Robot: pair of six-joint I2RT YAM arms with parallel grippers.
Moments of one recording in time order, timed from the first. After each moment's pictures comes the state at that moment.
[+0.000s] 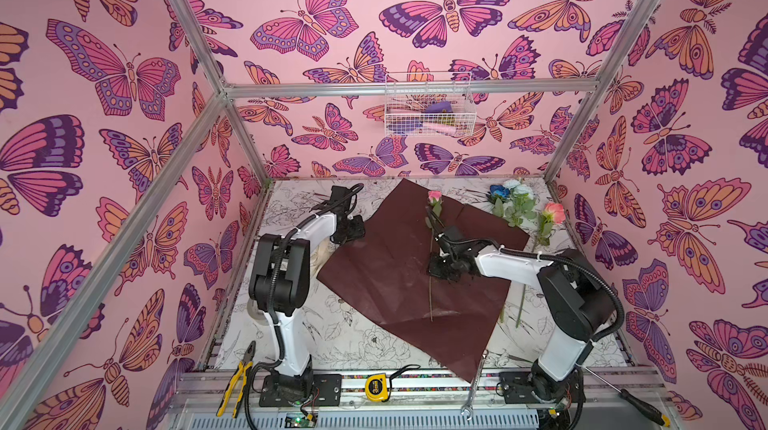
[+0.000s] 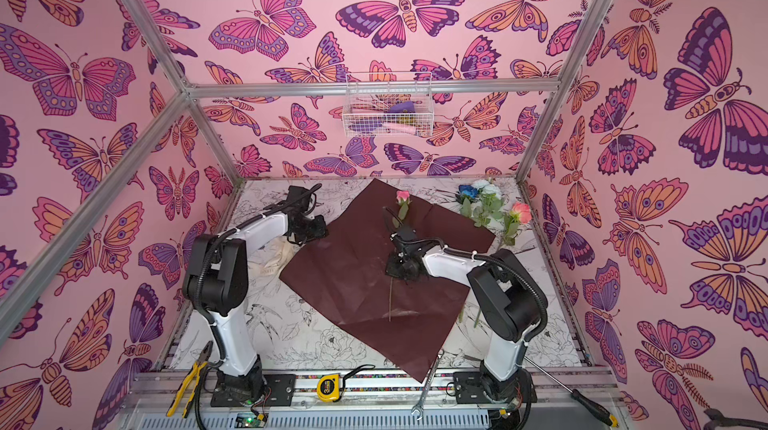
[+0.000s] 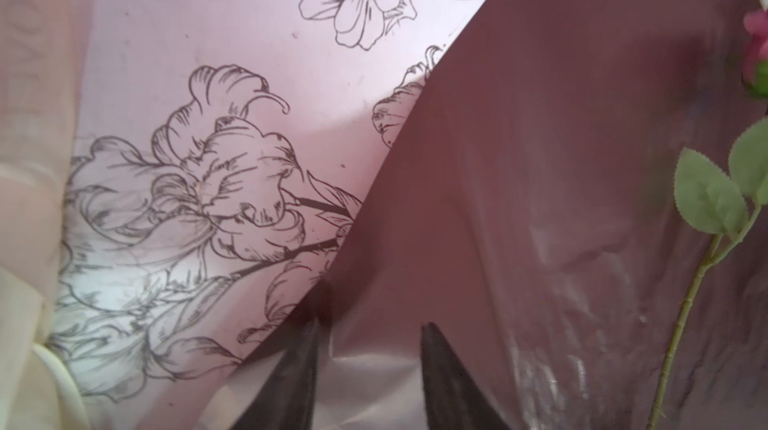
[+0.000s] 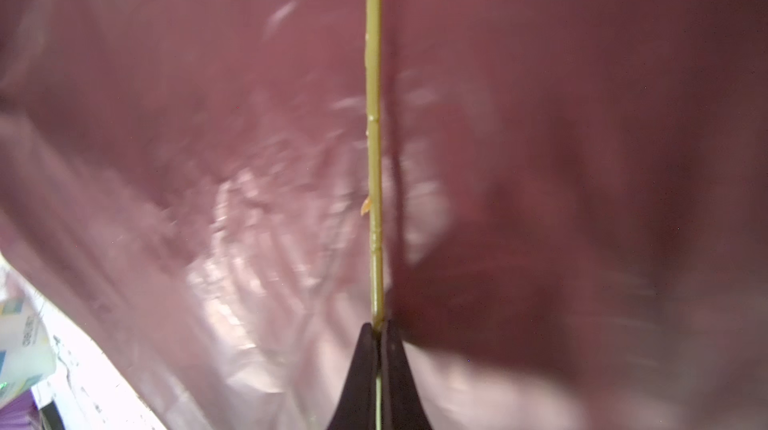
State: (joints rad) left arm -0.20 1.97 1.39 -0.54 0.18 -0.43; right arm 0.65 1.79 1.03 -0.31 -0.11 0.87
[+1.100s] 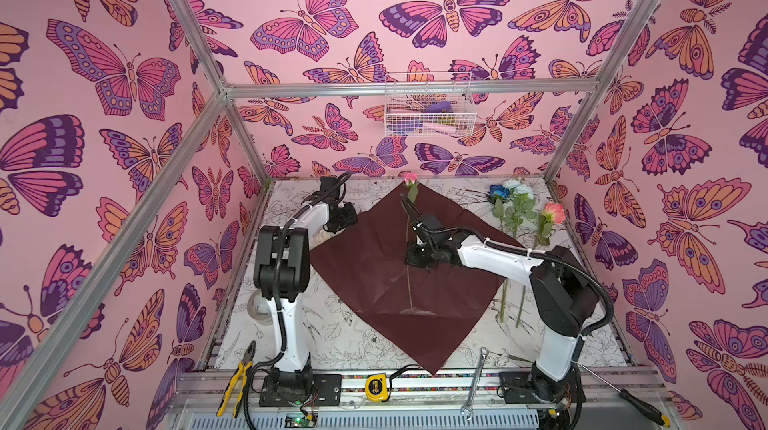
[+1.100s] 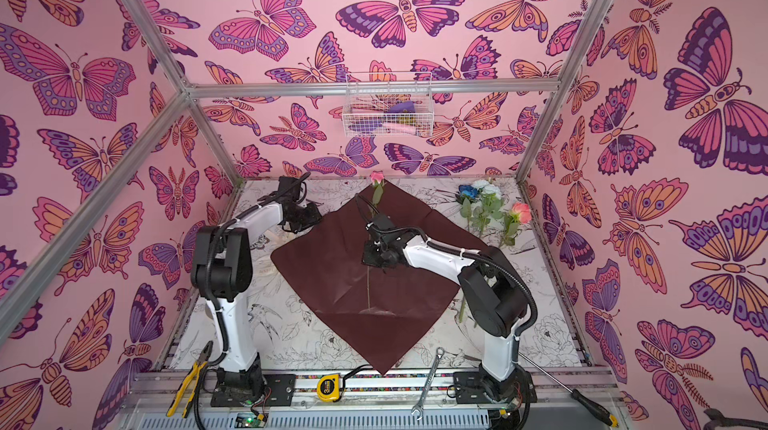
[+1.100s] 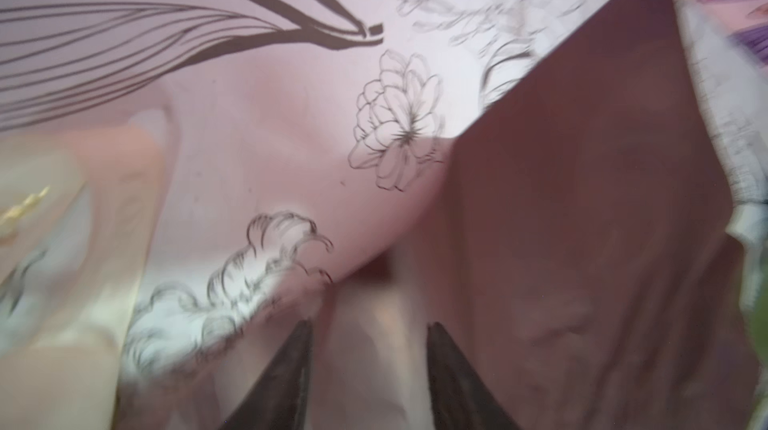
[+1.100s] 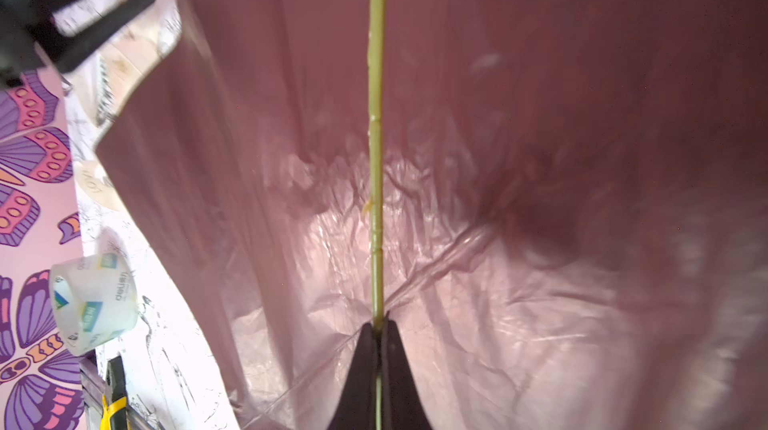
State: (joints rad) left arm -0.12 2.03 1.53 -0.52 0.23 -0.45; right arm 0.73 1.85 1.31 -0.42 -0.10 0.82
